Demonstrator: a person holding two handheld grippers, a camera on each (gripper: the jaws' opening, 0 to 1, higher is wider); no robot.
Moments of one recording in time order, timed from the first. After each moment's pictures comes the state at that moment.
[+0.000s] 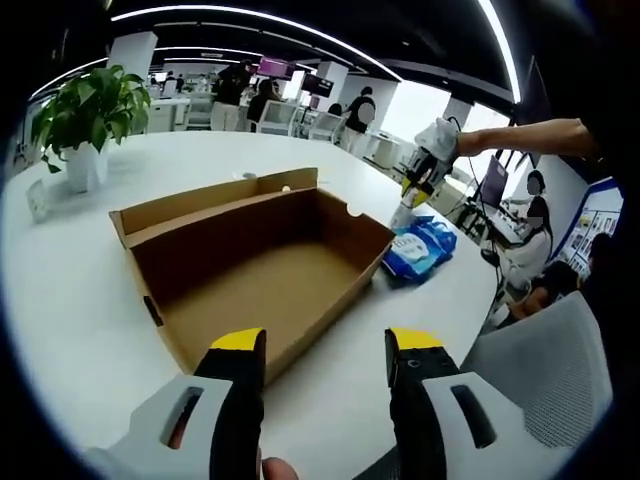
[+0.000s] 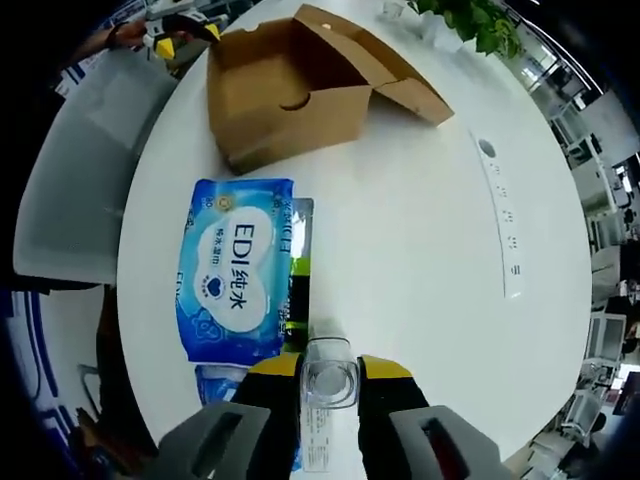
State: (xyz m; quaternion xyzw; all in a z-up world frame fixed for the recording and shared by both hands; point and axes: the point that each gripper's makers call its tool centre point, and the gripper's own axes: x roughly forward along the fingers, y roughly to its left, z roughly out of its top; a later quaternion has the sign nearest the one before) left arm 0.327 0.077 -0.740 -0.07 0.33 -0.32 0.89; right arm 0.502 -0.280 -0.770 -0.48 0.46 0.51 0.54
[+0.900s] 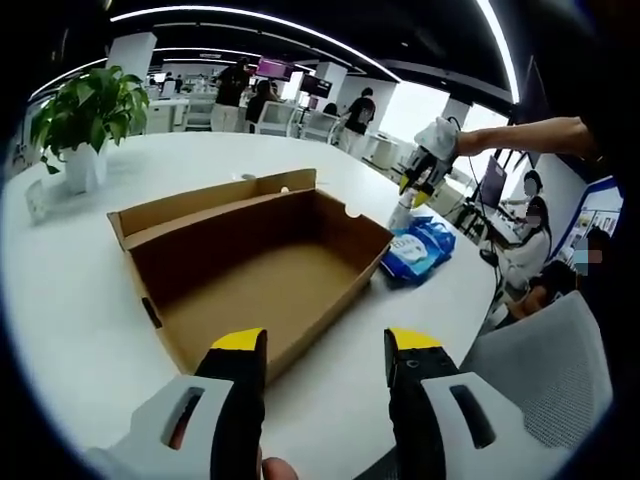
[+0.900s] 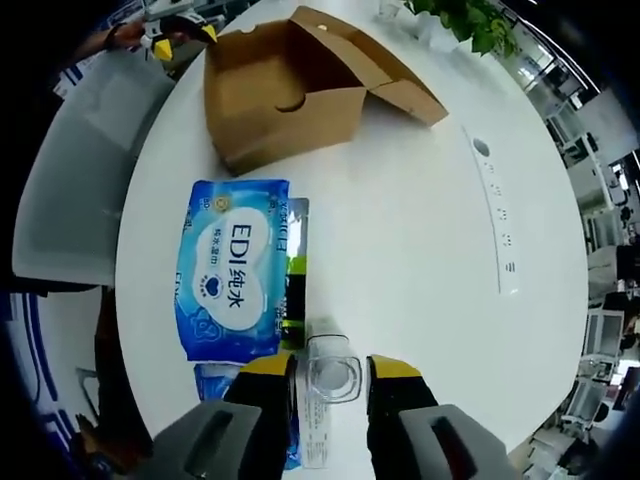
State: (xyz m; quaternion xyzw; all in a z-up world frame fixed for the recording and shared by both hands) left arm 0.326 0.075 -0.739 -0.07 0.32 -0.32 0.89; right arm 0.509 -0.286 -0.769 -0.48 0.46 0.50 0.56
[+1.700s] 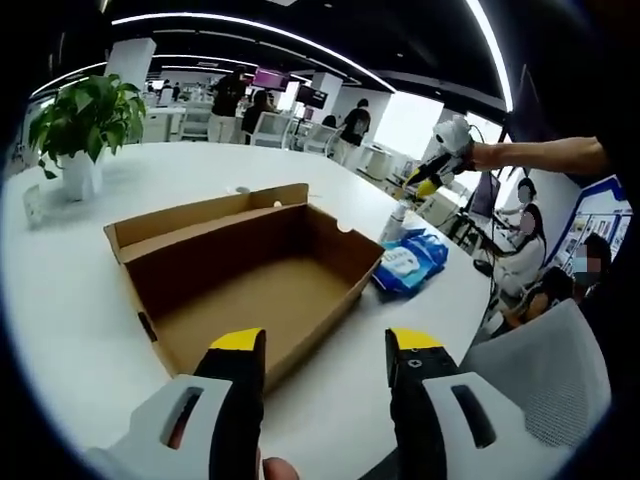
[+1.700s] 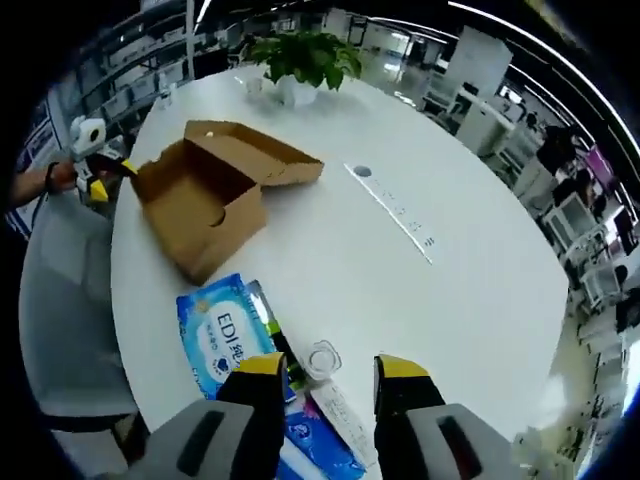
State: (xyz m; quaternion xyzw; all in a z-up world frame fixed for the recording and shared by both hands) left arm 0.327 0.069 -0.726 -0.08 0.30 -0.33 0.89; right arm 0.504 -0.285 -0.694 -0.25 0.41 0.37 0.79
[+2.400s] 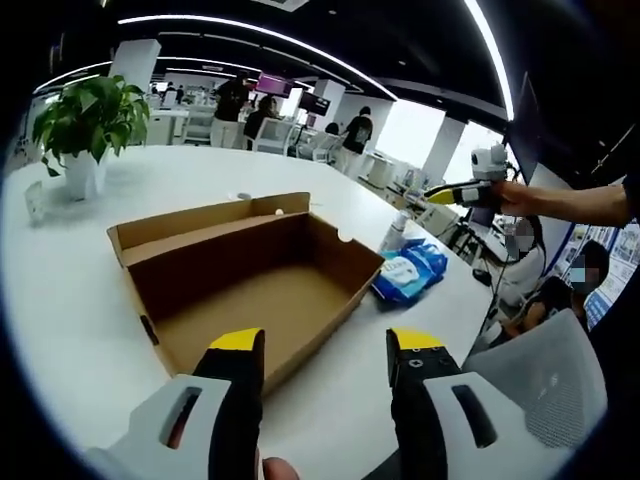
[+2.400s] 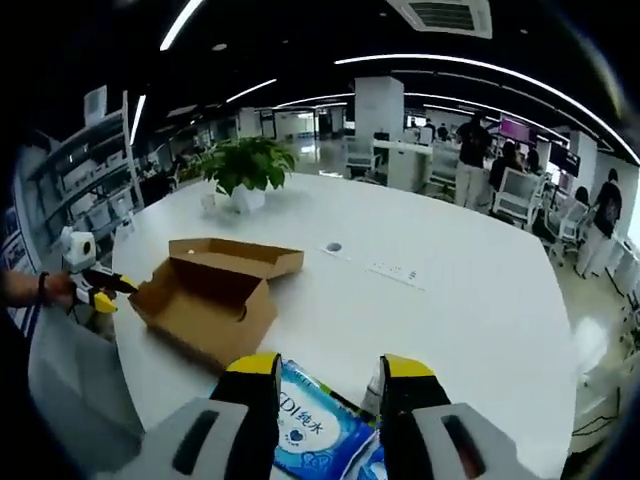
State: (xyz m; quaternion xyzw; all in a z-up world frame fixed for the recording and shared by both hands) left arm 0.331 0.072 -0.719 -0.10 0.29 -0.32 0.90; right arm 0.453 -0.247 -0.669 -0.07 0.30 0.30 0.90
